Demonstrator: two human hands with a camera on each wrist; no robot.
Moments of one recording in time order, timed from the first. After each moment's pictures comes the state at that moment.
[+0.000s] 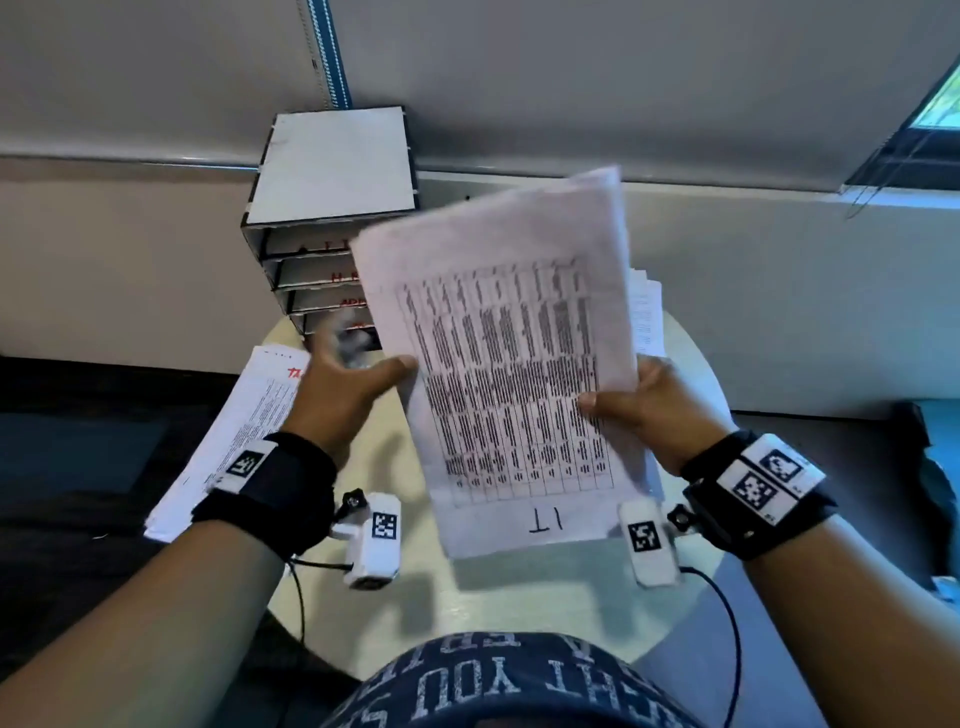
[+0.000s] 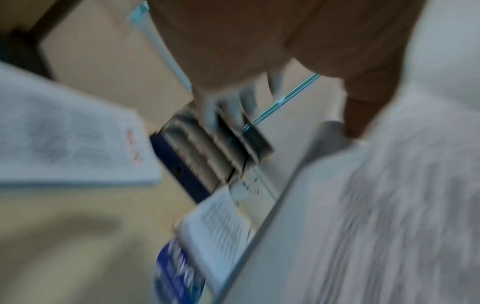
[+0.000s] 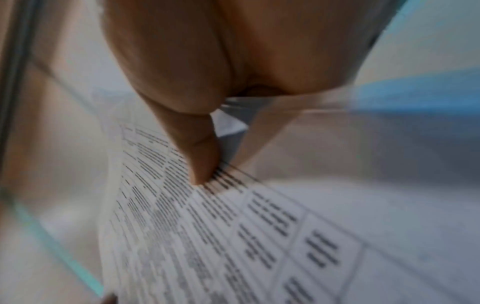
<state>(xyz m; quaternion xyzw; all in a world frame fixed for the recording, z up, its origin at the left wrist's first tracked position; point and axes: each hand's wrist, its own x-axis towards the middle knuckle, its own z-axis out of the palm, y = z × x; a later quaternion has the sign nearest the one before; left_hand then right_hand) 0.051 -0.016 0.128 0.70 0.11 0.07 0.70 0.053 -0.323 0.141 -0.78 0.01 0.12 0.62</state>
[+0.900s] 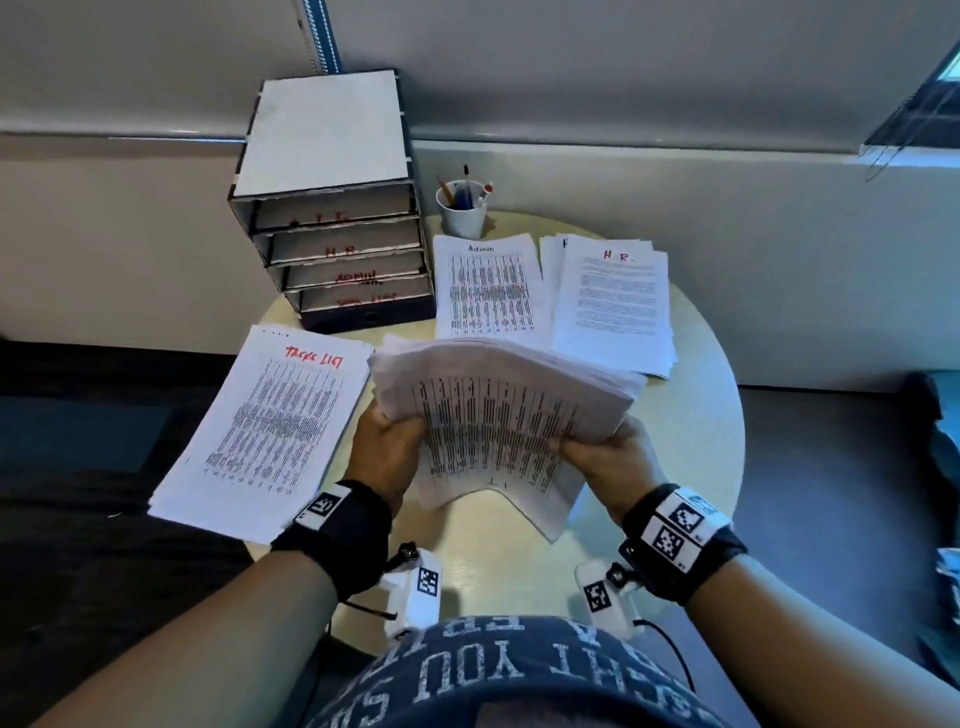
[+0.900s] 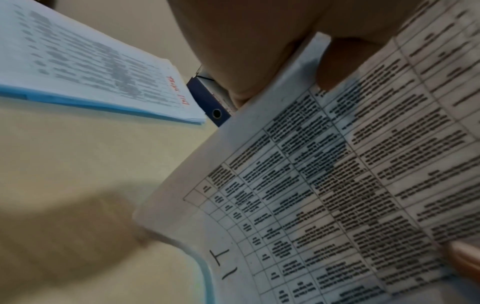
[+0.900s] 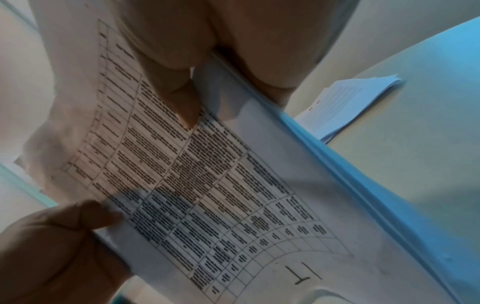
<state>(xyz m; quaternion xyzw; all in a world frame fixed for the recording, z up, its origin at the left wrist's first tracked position) 0.008 -0.064 0.063 0.68 0.15 0.02 0.72 0.009 -0.296 0.054 -0.70 0.10 0.04 0.70</state>
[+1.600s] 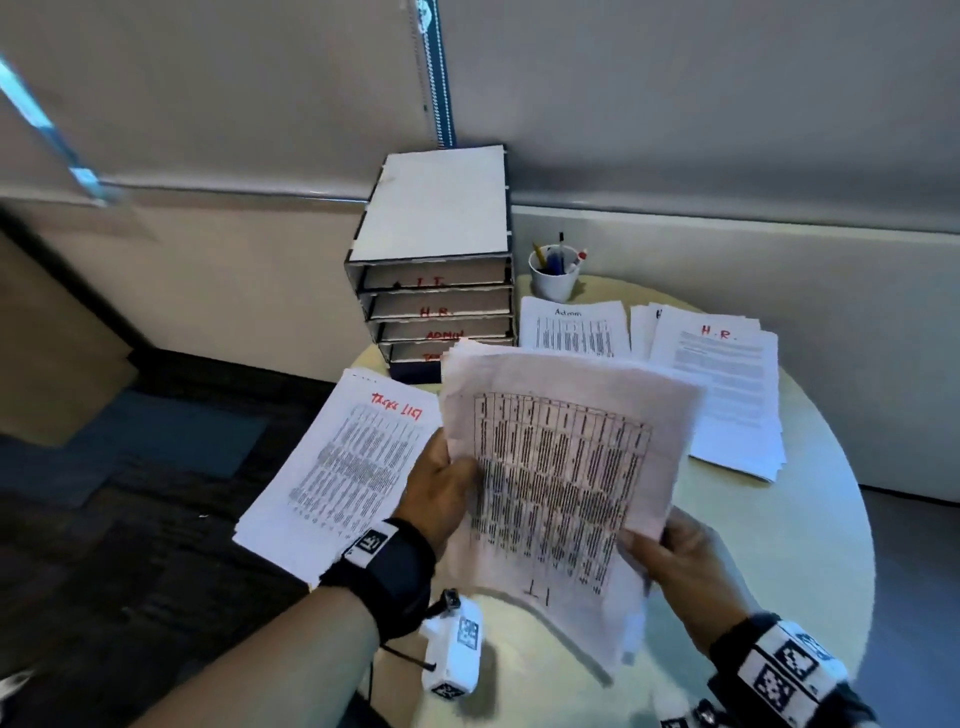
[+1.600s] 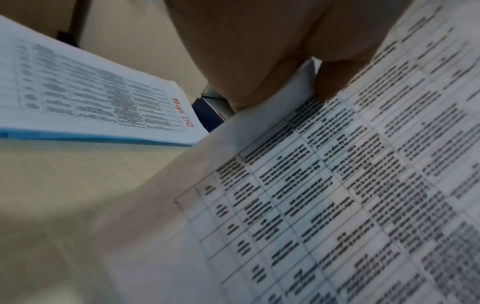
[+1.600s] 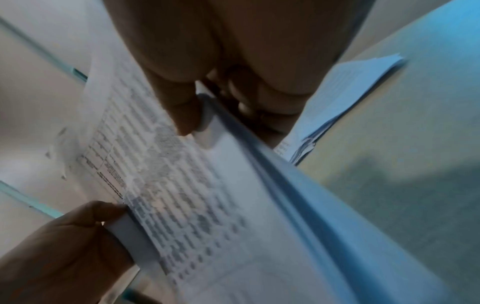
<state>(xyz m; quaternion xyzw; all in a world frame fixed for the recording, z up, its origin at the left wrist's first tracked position) 0.032 -0.042 0.099 0.72 0.16 -0.01 0.68 0.033 -0.294 0.039 -0.74 0.07 0.16 0.65</state>
